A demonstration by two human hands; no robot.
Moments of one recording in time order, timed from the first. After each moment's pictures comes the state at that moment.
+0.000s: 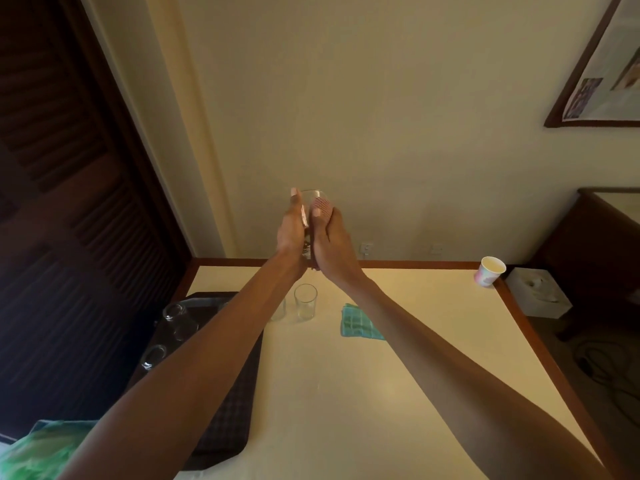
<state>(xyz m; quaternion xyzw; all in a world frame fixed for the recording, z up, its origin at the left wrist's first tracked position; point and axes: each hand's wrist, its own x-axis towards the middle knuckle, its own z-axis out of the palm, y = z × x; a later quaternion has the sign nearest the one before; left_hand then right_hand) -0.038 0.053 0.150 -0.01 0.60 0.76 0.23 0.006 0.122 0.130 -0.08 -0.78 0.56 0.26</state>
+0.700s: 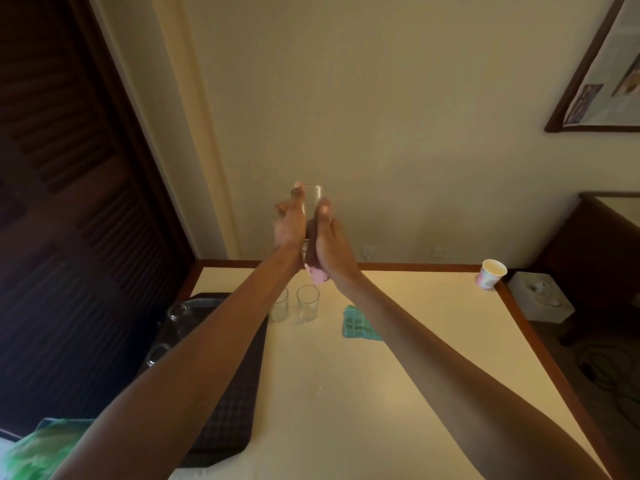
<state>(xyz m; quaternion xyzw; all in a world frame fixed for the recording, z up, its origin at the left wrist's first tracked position) -0.037 0.047 0.168 -0.02 0.67 0.73 0.15 0.010 0.113 0.138 -0.09 -0.73 0.64 0.21</state>
